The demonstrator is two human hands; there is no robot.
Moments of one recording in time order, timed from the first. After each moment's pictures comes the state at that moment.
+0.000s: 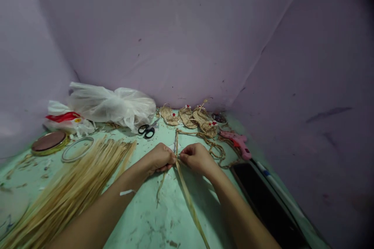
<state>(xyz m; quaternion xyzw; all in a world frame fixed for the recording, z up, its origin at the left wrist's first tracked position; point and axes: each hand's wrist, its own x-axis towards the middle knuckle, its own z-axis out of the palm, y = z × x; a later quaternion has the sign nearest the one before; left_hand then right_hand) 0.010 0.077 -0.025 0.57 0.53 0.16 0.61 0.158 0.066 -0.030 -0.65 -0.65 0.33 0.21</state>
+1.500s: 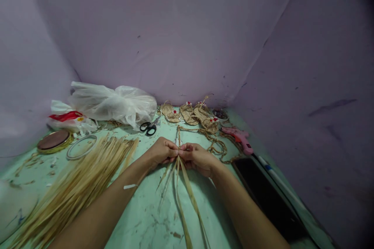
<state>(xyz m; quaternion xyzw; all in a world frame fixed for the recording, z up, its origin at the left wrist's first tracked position) 0.006 0.081 -0.026 0.59 0.45 0.23 0.63 0.149 0.054 -0.024 -0.48 -0.35 0.73 0.34</state>
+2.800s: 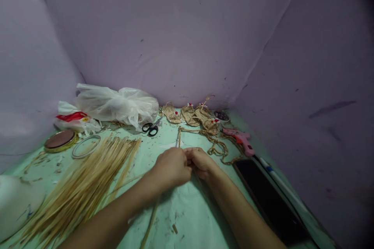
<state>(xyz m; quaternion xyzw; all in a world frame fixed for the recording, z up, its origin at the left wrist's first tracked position) 0.027 0.041 0.009 0.74 0.58 0.12 0.31 0.140 0.055 -0.037 -0.52 -0.33 0.69 0.37</state>
